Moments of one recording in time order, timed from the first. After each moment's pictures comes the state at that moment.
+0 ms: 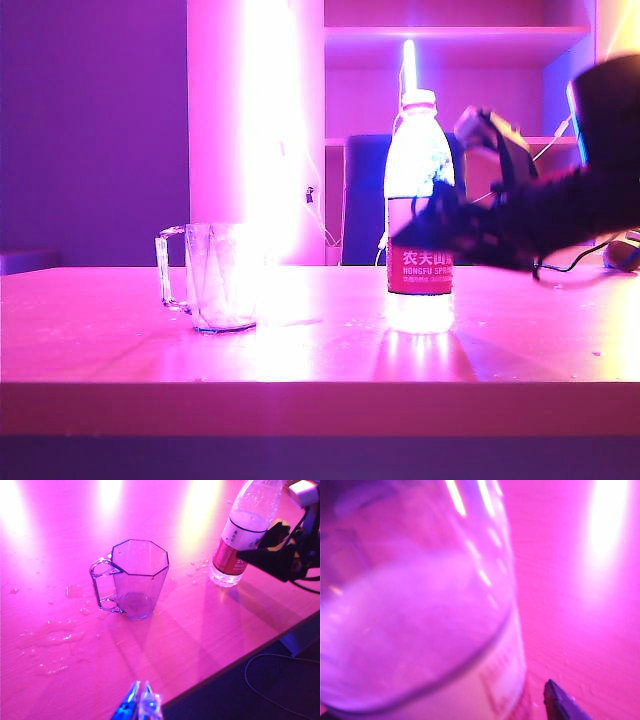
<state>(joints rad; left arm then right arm) -0.03 0.41 0.51 -0.50 0.55 0.10 0.25 1.80 0.61 0.96 -0.45 0.05</state>
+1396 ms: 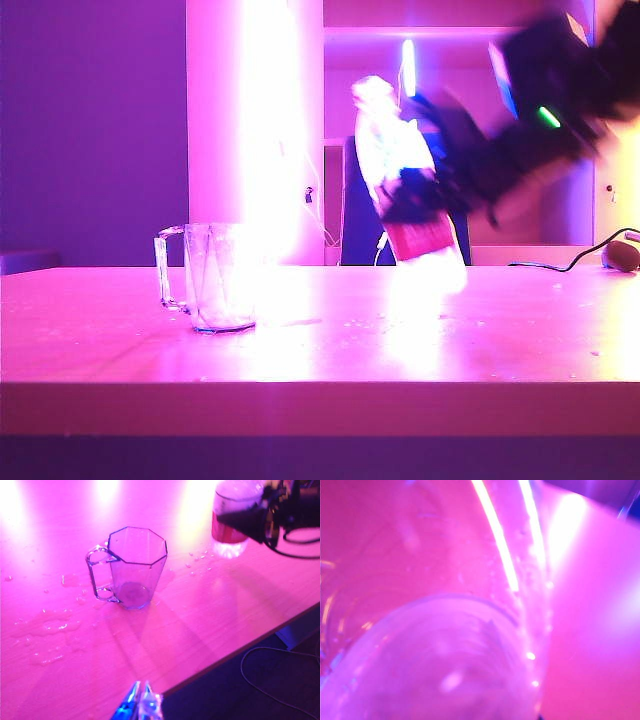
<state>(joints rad) -0.03 0.41 0.51 -0.53 0.55 0.10 0.33 1.74 0.89 0.54 -0.22 -0.28</state>
